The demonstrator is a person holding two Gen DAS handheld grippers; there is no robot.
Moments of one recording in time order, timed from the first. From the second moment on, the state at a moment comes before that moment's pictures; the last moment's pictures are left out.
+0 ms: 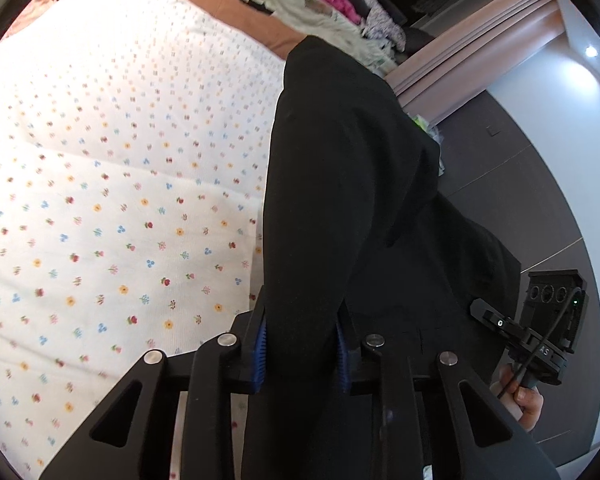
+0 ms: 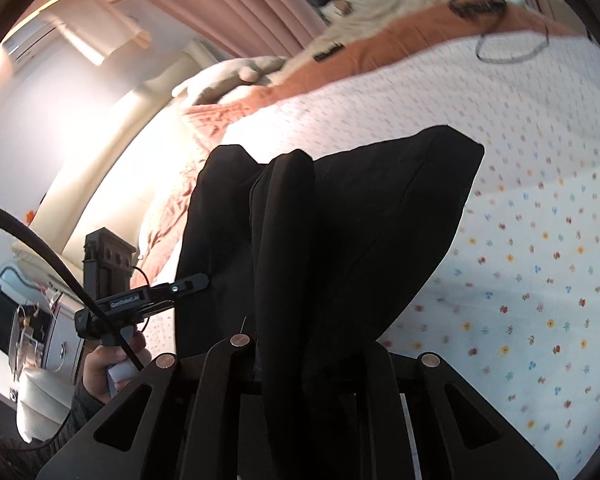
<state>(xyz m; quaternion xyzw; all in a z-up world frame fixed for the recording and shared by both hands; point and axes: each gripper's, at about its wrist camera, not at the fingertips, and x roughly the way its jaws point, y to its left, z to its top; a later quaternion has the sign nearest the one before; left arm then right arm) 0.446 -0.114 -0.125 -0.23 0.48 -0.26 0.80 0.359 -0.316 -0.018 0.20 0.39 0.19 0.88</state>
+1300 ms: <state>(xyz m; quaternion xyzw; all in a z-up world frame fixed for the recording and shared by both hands) 0.324 0.171 0.012 -0.29 0.29 -0.17 0.90 0.368 -0.125 0.052 0.13 0.31 0.38 0.86</state>
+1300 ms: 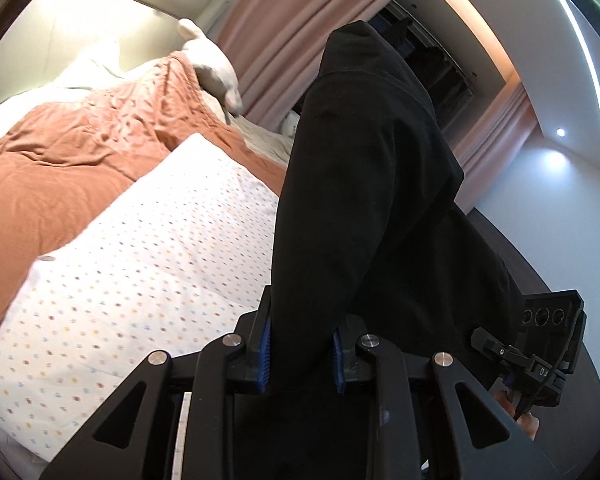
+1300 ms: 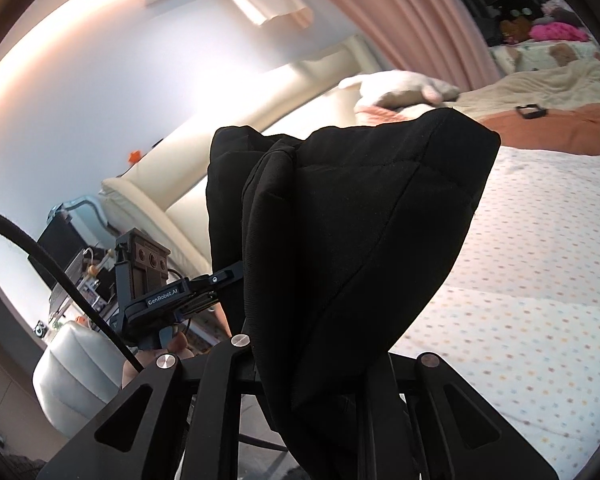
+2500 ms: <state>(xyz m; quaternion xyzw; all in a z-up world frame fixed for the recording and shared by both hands) 0.280 0.398 -0.009 -0.28 0.28 0.04 0.92 0.498 0.107 -0.034 0.14 0.37 0.54 0.74</state>
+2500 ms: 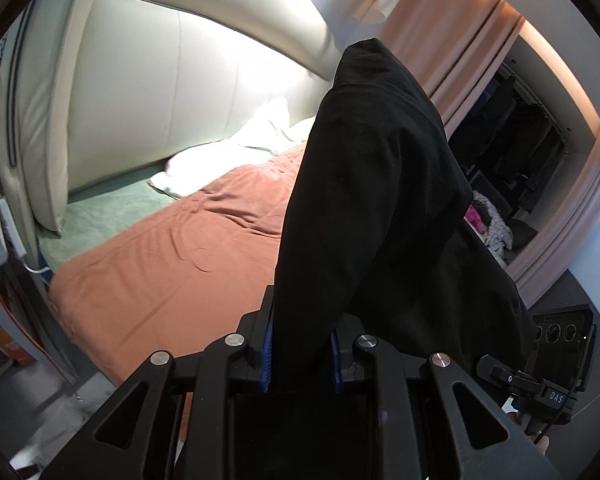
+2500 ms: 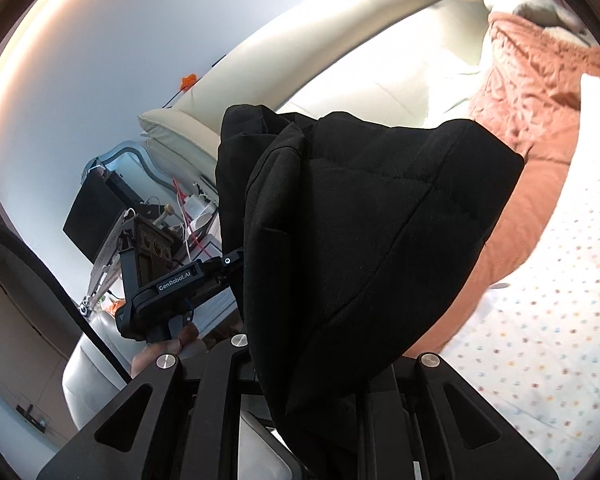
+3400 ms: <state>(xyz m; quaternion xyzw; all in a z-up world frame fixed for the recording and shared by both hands) 0.421 0.464 -0.074 -0.18 0.42 0.18 0.87 0.672 0.156 -0.205 0.30 0.51 0.48 0.66</state>
